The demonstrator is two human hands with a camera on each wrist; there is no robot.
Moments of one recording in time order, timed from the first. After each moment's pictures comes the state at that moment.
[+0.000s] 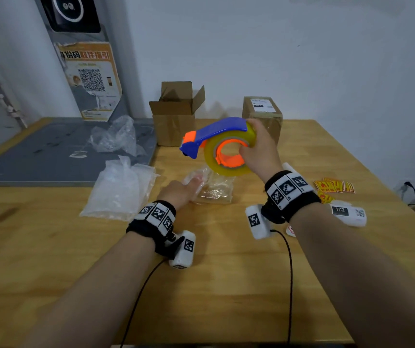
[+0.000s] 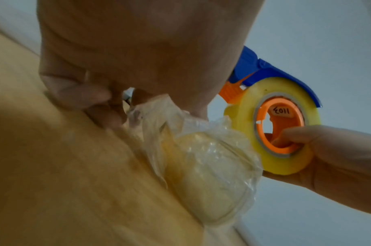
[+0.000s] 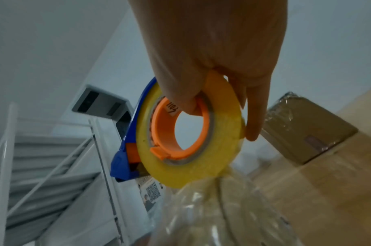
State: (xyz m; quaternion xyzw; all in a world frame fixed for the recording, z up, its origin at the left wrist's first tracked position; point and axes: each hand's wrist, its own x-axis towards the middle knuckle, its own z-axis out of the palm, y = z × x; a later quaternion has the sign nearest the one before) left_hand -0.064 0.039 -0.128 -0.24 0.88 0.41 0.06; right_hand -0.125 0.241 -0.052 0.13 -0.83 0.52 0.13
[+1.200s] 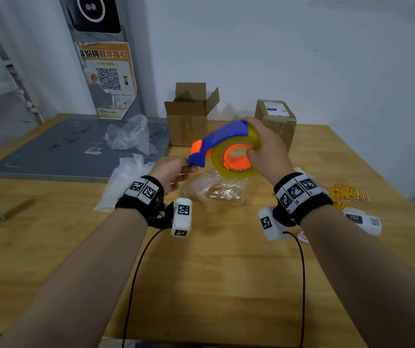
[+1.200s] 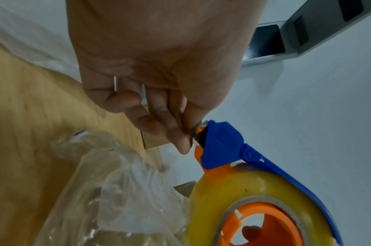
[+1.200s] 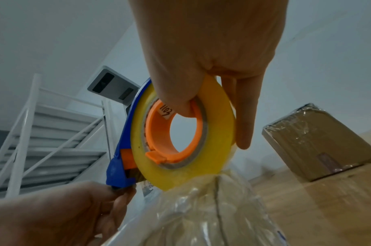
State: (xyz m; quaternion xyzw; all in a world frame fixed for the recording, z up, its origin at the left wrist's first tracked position) left_hand -0.061 0.004 -0.073 -0.25 0.69 0.68 0.01; right_hand -0.129 0.231 -0.052 0.22 -0.88 0.39 0.16
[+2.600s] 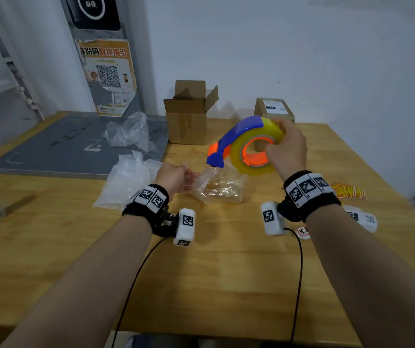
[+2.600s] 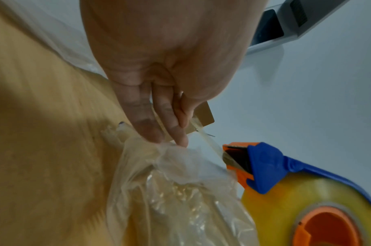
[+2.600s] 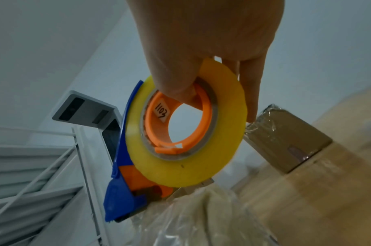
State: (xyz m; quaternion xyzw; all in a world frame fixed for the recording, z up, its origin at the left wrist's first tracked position) left_hand -0.061 0.011 -0.106 -0.23 0.67 0.70 -0.05; right_hand -0.132 0.257 -0.050 0.06 -0.84 0.50 0.21
